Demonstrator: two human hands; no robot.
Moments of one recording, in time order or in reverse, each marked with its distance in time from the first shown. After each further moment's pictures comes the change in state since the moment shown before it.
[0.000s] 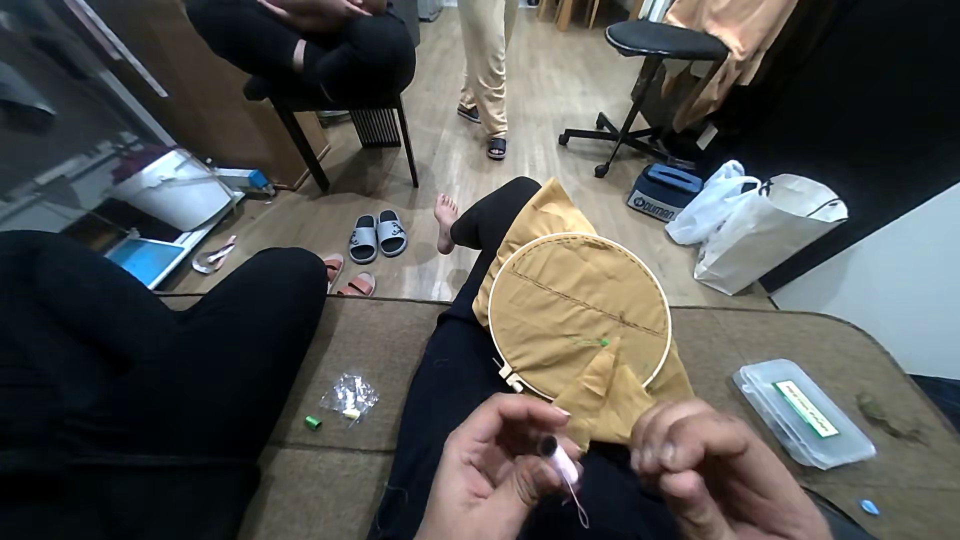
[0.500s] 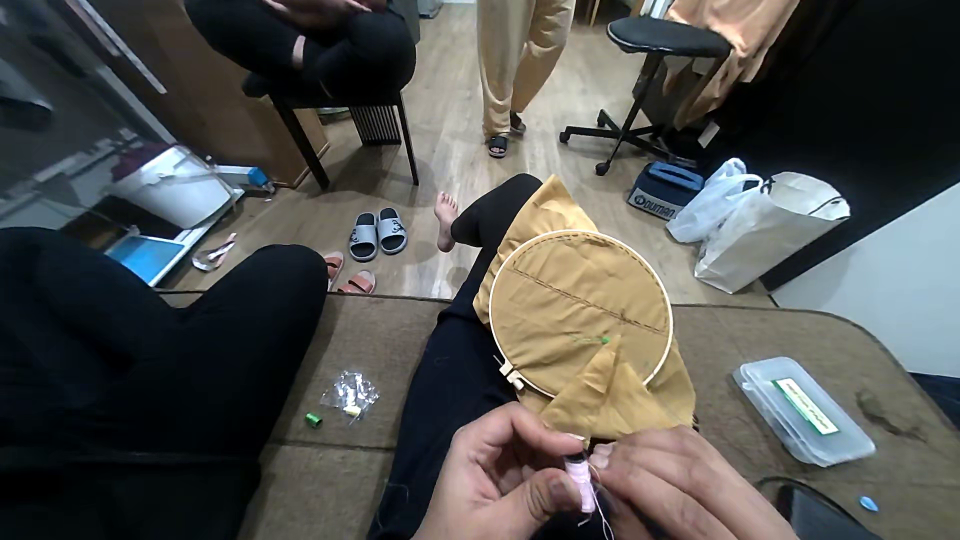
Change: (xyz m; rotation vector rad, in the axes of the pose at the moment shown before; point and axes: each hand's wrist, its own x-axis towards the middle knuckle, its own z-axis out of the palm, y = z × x) left_hand -0.002 0.001 0.000 -0.068 -0.045 -0.022; right_hand -0.006 -0.001 0.003 -0.608 -0.090 -0.392
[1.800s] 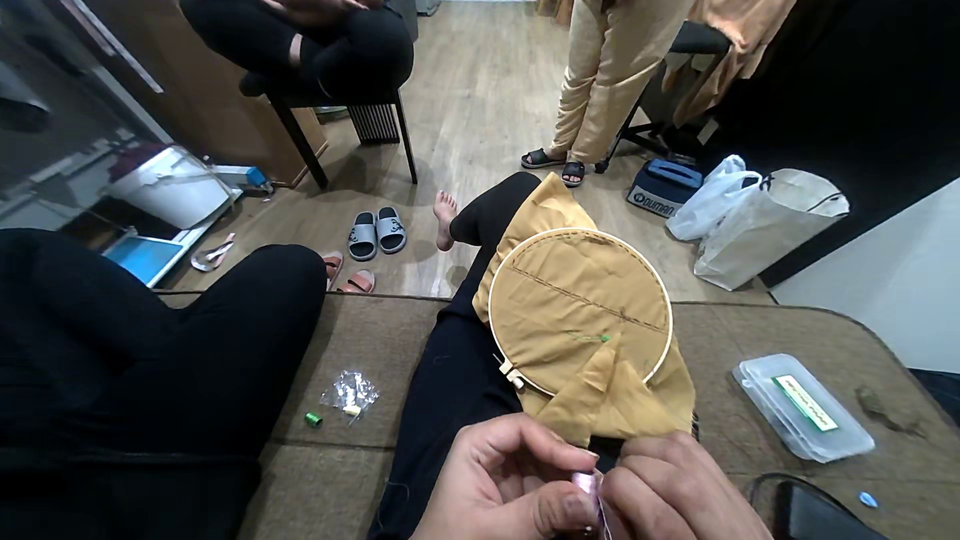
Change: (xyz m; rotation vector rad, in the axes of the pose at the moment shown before) left_hand -0.002 0.008 0.000 -0.014 -0.037 -0.106; right_hand 0.004 -0.004 0.001 -0.289 -0.073 -0.137
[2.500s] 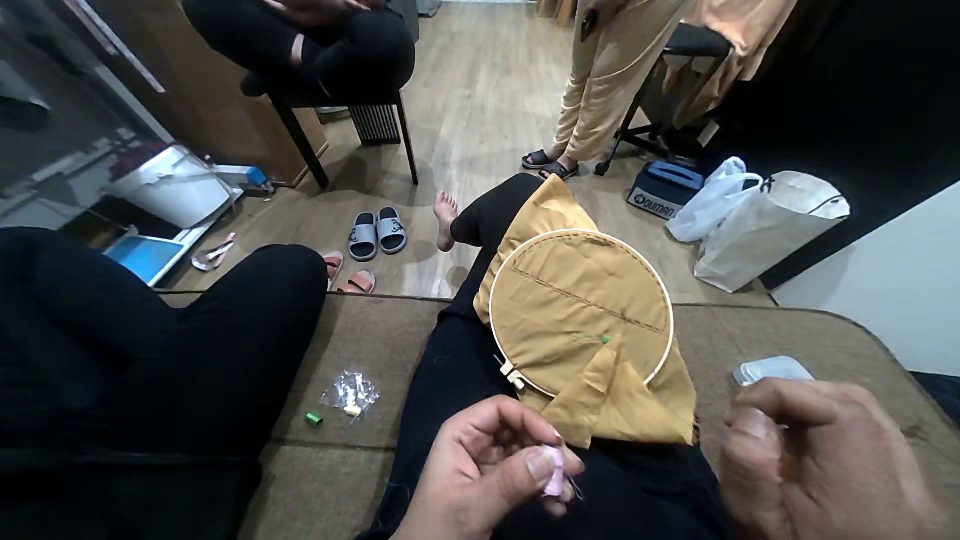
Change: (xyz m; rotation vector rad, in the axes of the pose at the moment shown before) left_hand 0.001 0.002 -0.006 -0.159 0.062 -0.058; right_hand 0.000 0.030 -0.028 -0.157 0.115 0.398
